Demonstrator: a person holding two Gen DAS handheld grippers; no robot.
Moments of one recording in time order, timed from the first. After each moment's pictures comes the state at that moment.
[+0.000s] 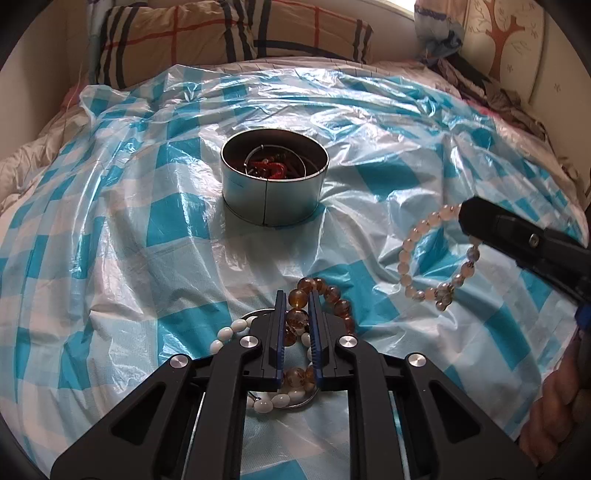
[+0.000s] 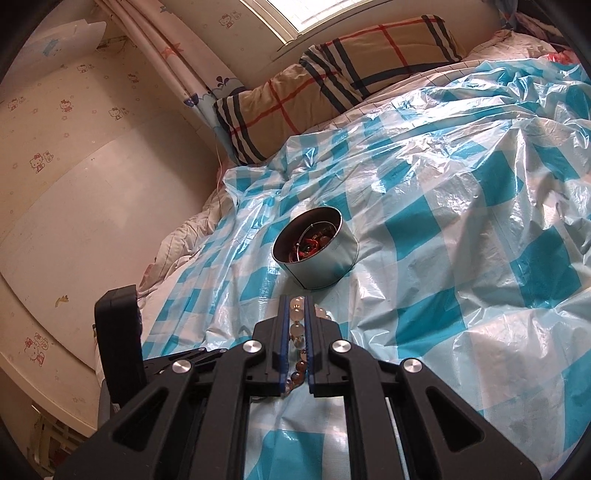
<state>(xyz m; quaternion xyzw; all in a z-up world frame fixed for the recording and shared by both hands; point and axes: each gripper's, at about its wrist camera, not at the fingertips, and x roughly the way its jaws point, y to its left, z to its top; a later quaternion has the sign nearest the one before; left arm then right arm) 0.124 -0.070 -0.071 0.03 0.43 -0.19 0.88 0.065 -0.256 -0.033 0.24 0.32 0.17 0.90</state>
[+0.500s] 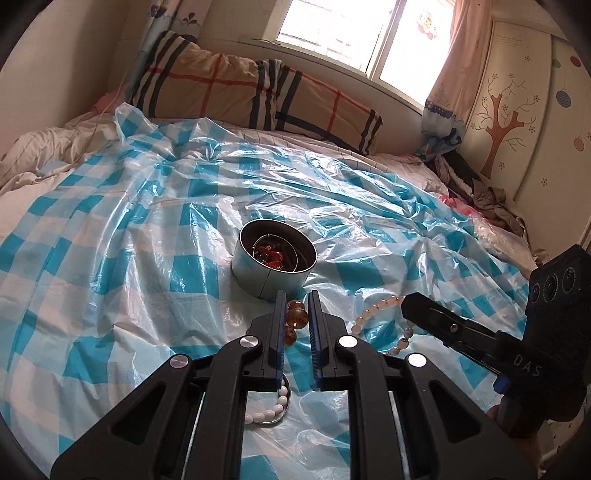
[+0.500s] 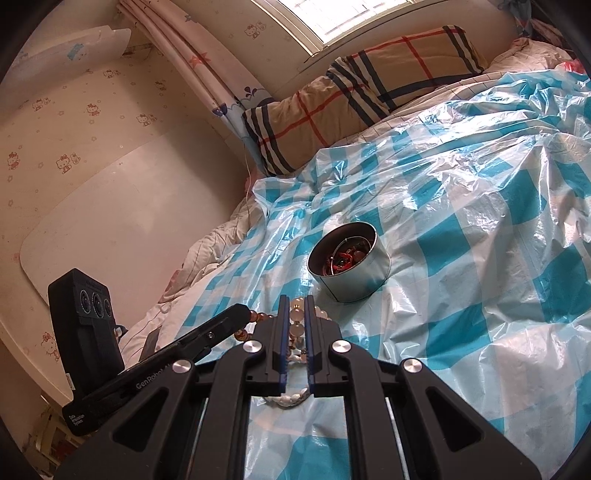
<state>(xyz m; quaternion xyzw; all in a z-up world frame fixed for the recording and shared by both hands) 0.097 -0.040 -0.018 -0.09 0.32 -0.19 0.93 0.061 -0.252 -0.022 0.25 0.29 0.21 0.90</state>
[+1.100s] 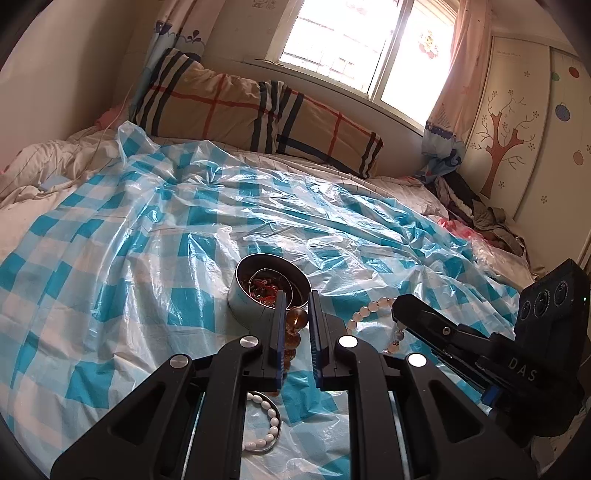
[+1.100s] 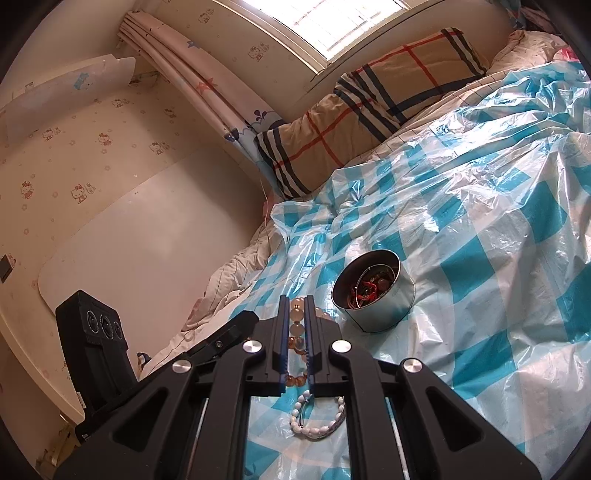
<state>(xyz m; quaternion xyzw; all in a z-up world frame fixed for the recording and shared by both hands) 0.108 -0.045 0.001 -0.10 0.28 -0.18 0.94 0.078 -0.254 -0.009 0.29 0.25 0.23 0.89</state>
